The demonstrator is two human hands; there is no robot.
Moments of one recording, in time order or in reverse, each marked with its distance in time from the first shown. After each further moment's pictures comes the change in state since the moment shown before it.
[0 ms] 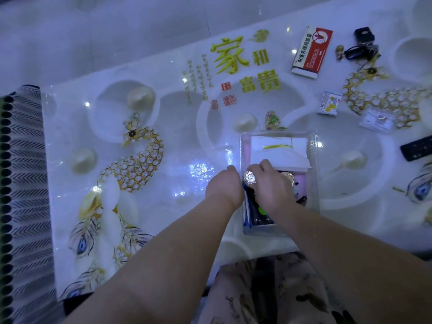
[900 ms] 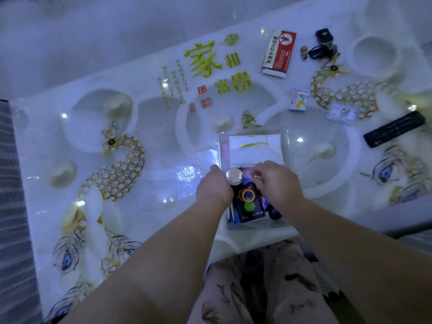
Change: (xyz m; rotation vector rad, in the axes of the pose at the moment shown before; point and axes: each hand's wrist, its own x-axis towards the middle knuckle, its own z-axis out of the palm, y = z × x) left_hand -0.005 0.018 0.008 -0.119 -0.003 -0.086; right_hand -0.024 0.041 -0.037 0.198 -0.048 0.130
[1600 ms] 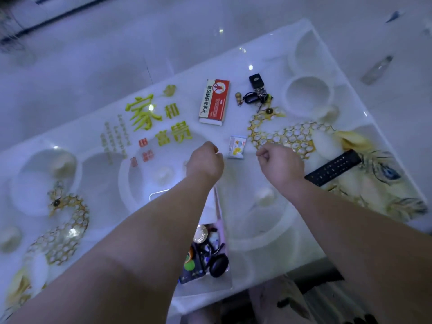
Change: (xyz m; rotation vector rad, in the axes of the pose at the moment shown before) left_hand 0.082 0.226 -0.037 -0.070 0.212 0.138; right_hand 0.114 0.158 -0.142 0.140 0.174 0.242
